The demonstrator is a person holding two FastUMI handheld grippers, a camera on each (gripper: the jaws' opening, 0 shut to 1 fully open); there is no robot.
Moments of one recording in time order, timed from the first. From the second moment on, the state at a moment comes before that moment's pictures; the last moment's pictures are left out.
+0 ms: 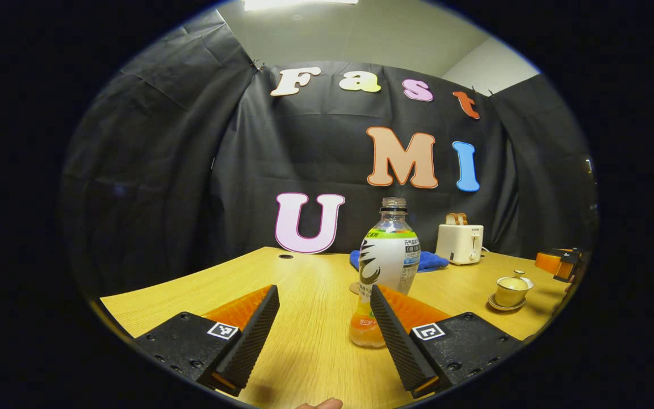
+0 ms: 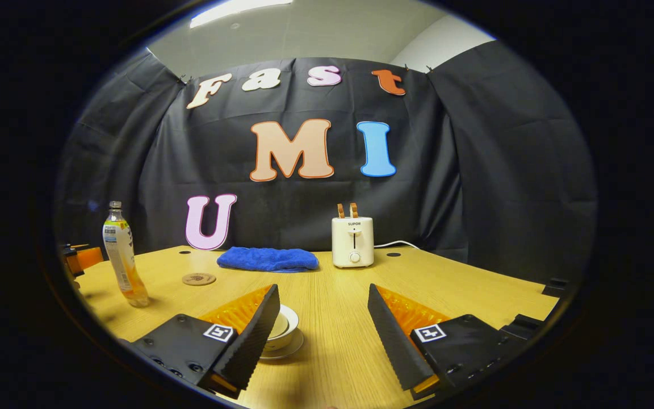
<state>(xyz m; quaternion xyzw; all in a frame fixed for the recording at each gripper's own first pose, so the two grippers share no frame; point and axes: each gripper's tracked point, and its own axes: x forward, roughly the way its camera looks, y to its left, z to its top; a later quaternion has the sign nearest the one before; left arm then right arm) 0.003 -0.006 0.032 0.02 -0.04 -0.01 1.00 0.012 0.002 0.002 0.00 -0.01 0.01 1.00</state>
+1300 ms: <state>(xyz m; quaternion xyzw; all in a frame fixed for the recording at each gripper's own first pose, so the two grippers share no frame) -0.015 -0.033 0.057 0.02 -0.07 -0.05 1.00 0.019 0.067 0.012 -0.02 0.01 0.11 0.99</state>
